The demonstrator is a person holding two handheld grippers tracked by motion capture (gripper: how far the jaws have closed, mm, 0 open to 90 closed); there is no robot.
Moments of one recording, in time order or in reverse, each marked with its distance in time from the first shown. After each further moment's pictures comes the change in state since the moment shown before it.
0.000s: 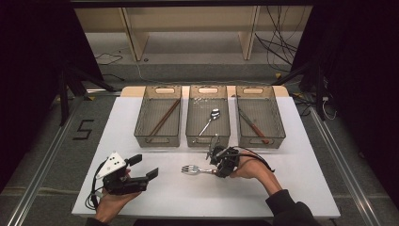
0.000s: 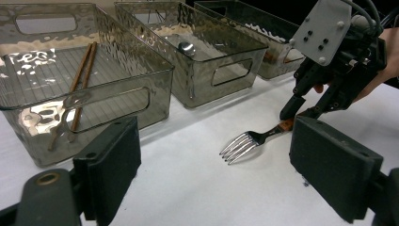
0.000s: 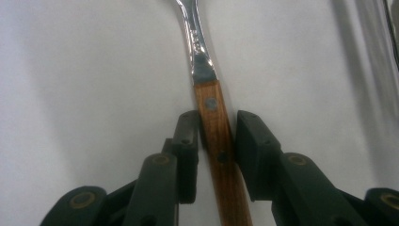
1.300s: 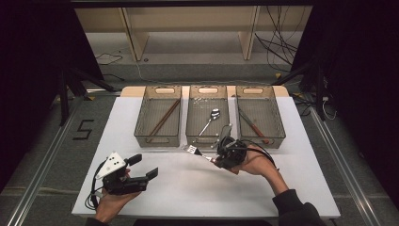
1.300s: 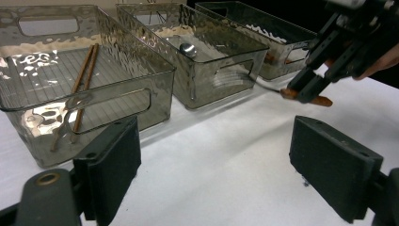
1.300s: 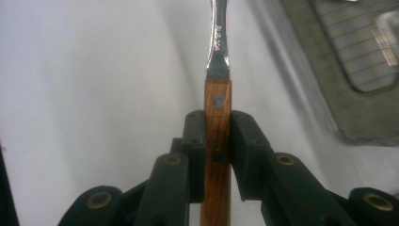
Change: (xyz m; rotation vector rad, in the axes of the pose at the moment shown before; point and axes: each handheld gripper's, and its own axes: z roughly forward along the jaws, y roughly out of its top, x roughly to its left) left arm 0.000 0.000 0.000 -0.007 0.004 -0.001; right arm -0.009 -0.012 -0.038 -0.228 0.002 0.069
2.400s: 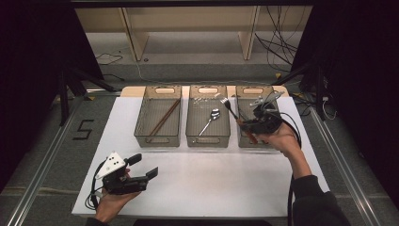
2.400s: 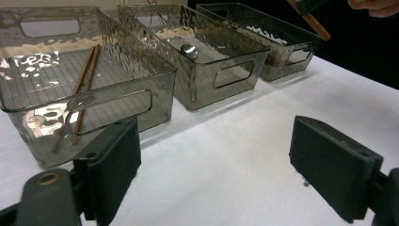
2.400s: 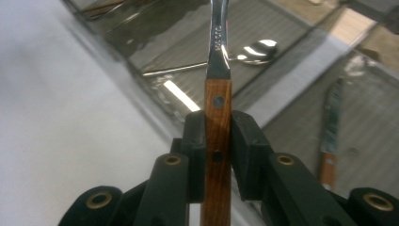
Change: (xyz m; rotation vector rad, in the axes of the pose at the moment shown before) left arm 0.000 0.000 0.000 -0.006 0.004 -0.002; right arm -0.073 -0.032 -0.089 -0.294 -0.186 0.360
